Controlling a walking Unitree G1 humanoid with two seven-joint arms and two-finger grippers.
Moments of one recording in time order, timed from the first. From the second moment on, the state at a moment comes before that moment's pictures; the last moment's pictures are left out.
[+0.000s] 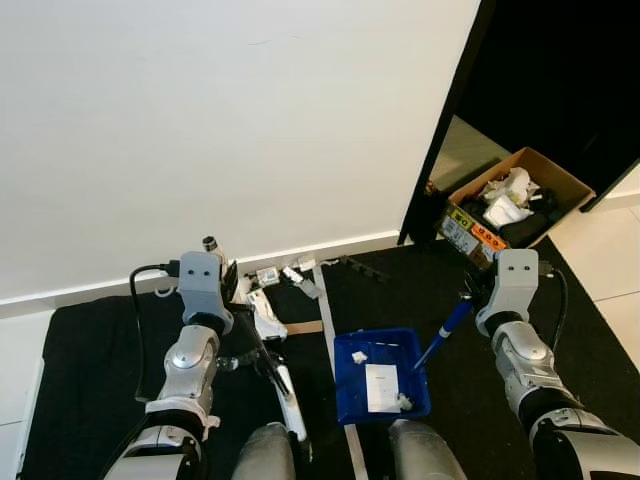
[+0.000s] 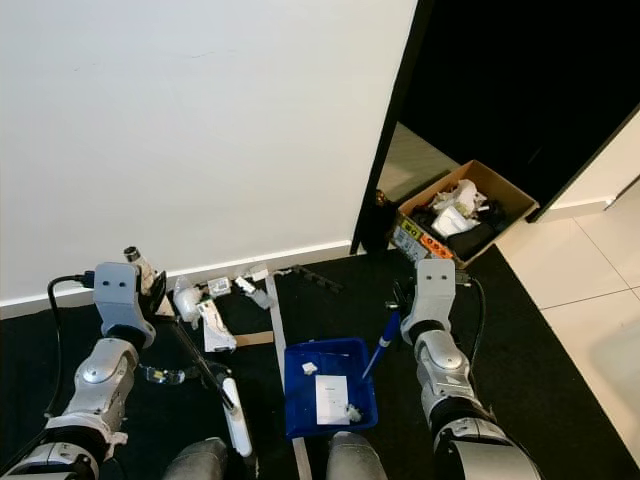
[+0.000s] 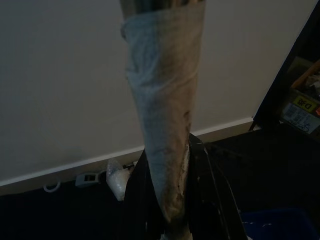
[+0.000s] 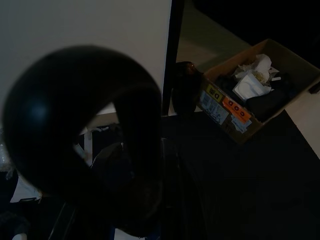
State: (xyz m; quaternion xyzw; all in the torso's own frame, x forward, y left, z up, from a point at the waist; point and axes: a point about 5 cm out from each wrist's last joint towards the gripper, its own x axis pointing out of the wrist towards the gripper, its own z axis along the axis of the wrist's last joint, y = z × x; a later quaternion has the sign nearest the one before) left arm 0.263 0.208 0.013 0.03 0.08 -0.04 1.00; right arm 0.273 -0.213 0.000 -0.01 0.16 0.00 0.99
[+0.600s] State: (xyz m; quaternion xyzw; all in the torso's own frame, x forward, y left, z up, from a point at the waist) left arm 0.264 0.209 0.014 0.03 0.08 -0.04 1.00; right arm 0.276 -0.211 0.001 -0.01 0.16 -0.01 0.99
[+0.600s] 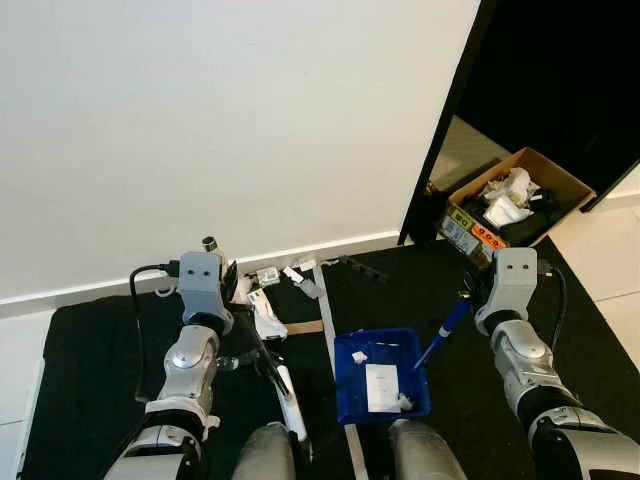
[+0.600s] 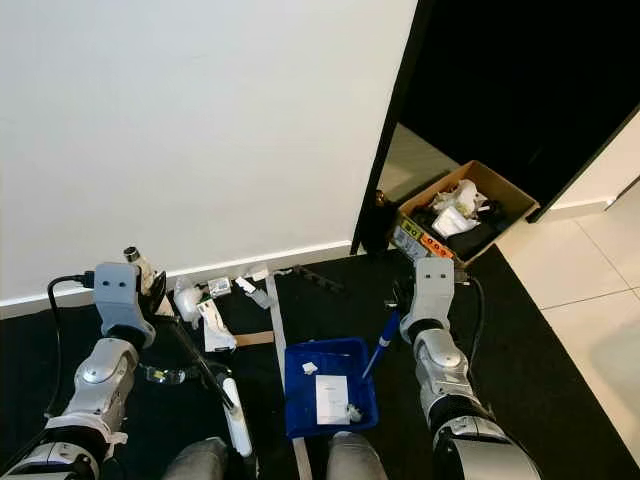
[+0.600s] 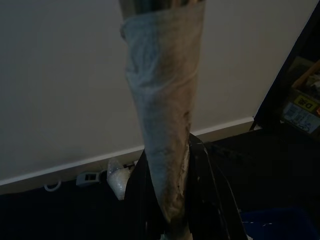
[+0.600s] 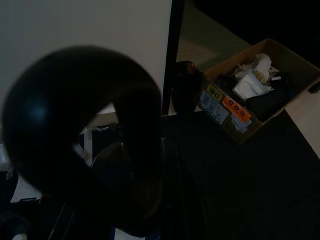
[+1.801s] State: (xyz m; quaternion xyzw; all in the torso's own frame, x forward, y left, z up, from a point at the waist) left arm 0.264 0.207 0.016 0.05 0.07 -0.05 0.99; right arm 0.282 -0.213 0.007 -0.01 0.15 -0.01 0.99
